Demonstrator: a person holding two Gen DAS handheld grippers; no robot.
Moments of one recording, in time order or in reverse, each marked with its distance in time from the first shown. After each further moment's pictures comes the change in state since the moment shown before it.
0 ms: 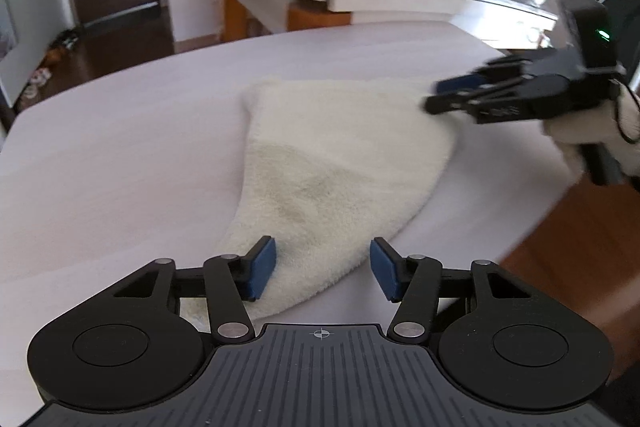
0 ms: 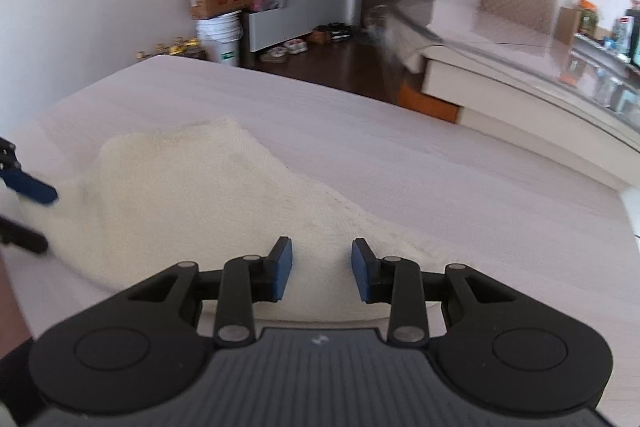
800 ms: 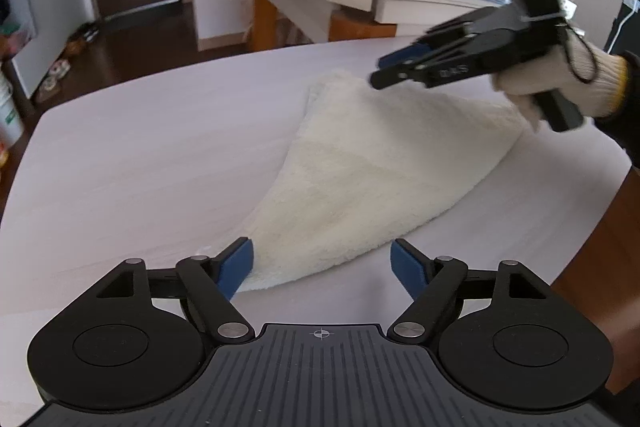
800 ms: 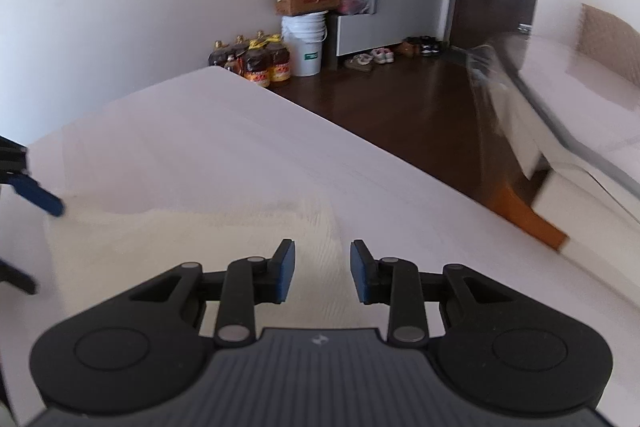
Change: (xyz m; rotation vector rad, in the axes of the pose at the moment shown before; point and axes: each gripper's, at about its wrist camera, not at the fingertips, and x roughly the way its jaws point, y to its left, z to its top) left arm -0.011 0.032 0.005 -0.049 0.002 0.036; right arm 0.101 0.007 0.105 -0.217 0.015 0.267
